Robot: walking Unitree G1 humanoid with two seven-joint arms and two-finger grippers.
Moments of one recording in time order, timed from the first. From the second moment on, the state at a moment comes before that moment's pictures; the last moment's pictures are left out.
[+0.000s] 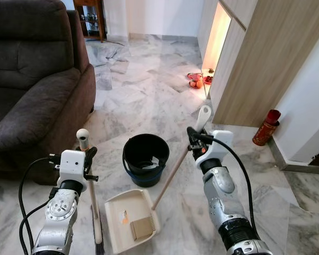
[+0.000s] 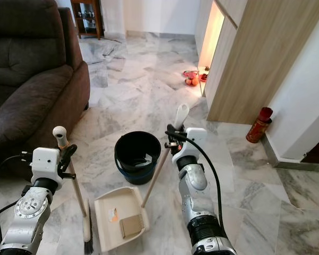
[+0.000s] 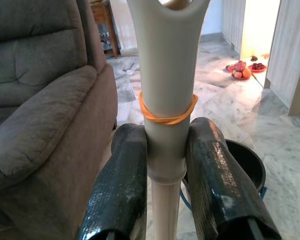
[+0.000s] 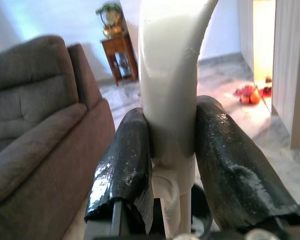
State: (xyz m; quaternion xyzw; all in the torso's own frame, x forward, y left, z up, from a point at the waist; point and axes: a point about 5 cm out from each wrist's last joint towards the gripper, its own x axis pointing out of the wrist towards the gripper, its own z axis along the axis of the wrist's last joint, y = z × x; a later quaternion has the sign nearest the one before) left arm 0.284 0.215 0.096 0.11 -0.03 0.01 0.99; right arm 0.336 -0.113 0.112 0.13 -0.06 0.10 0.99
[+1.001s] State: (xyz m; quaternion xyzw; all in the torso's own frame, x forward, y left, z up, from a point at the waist) left arm 0.283 0.214 0.093 0.13 -0.03 0.00 0.99; right arm 0.328 -0.125 0.180 0.13 -0.17 0.07 0.97
